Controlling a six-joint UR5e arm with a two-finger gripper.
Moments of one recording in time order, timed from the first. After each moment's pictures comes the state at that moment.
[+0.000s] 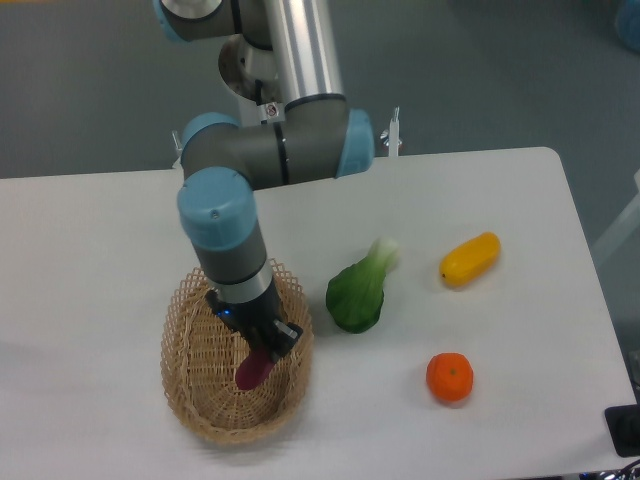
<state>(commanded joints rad) 2.13 -2.00 -1.66 -0.86 1.69 0.77</state>
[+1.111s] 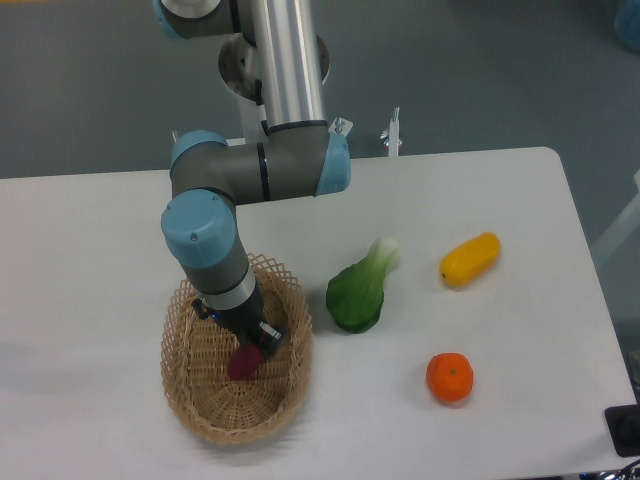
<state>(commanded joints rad) 2.12 -2.00 -1.65 -0.85 1.69 0.75</state>
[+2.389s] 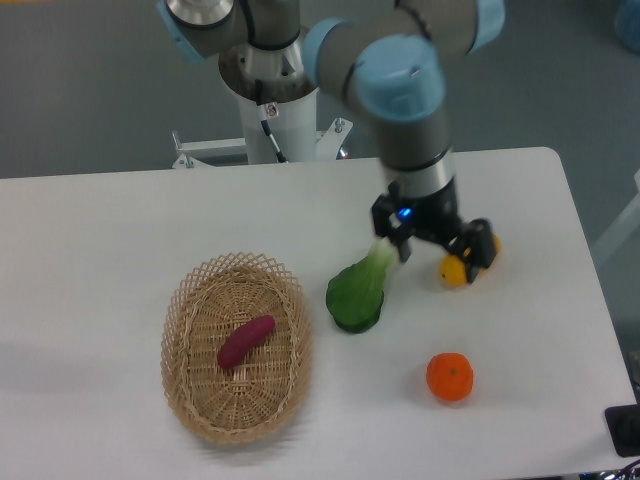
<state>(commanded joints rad) 2.62 -1.75 -1.57 -1.09 1.63 1.34</state>
